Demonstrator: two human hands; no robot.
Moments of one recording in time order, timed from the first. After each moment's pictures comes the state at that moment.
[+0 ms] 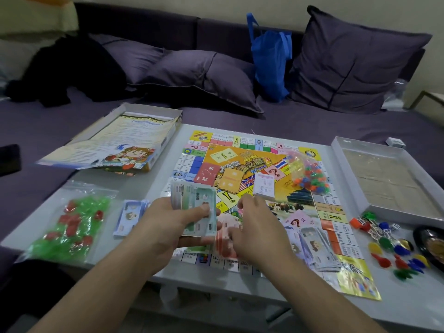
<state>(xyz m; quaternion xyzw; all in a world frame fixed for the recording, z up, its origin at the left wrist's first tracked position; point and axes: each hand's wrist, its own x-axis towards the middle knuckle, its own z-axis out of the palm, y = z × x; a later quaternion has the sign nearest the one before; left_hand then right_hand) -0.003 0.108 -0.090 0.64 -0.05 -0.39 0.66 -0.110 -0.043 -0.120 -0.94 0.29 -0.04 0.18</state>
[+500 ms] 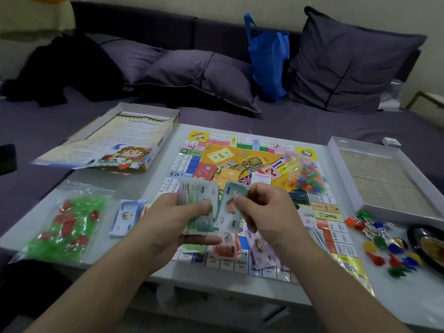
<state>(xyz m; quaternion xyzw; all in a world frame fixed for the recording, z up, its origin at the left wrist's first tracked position) -0.012 0.104 -0.076 0.60 -0.08 -0.43 0.67 -0.123 -0.063 -0.089 -0.73 0.27 -0.19 0.60</state>
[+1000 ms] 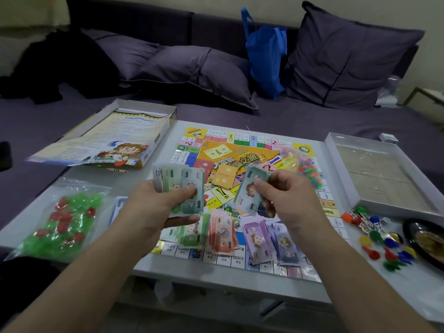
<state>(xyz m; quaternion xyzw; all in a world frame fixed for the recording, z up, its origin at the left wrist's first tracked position) 0.006 0.106 -0.076 0.63 -0.05 -0.32 0.71 -0.136 -0.095 -0.081 -0.72 0.30 -0.24 0.58</state>
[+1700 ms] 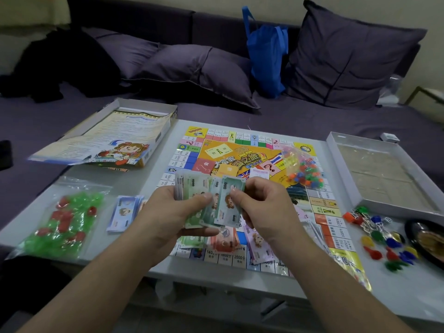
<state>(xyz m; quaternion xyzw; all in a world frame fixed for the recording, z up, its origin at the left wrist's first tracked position) -0.014 0.099 -0.076 0.60 -0.09 -0.39 0.69 -0.123 -0.061 -0.093 -0.76 0.25 -0.21 0.56</state>
